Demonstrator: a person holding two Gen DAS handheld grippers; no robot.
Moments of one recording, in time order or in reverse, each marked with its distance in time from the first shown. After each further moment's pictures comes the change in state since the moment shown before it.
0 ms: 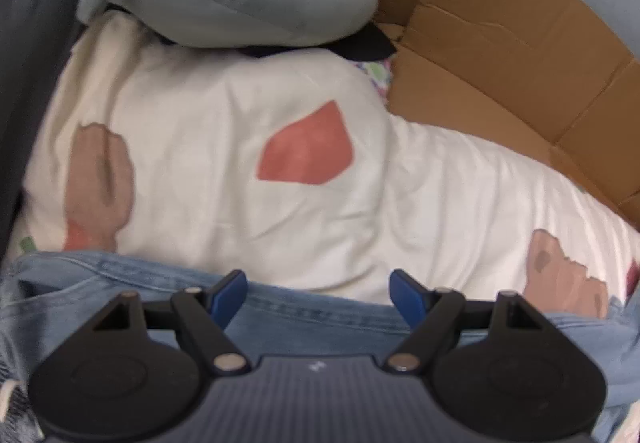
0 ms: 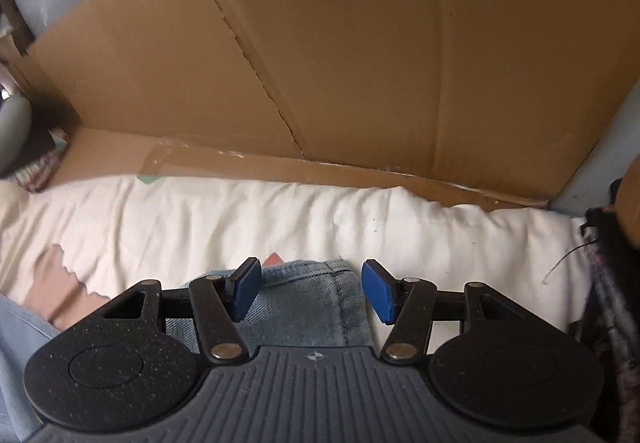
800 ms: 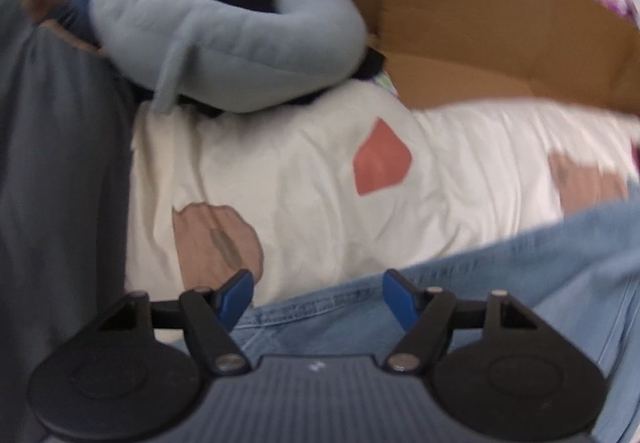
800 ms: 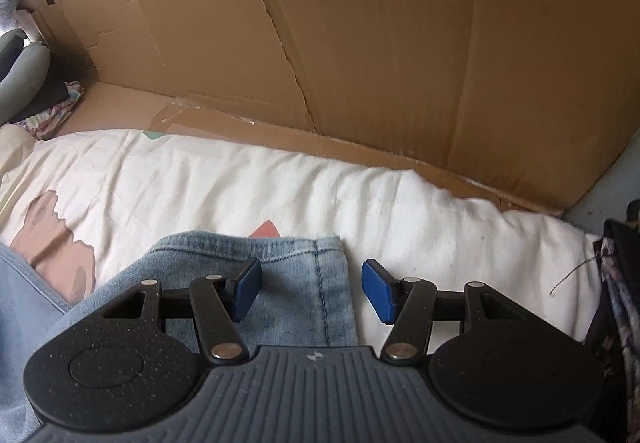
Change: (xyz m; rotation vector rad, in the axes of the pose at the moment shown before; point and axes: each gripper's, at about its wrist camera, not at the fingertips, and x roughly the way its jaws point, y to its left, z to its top) left arm -0.038 0.057 -0.002 0.468 -0.057 0.072; right arm 0.009 0.001 -0.007 -0.110 0.030 0.024
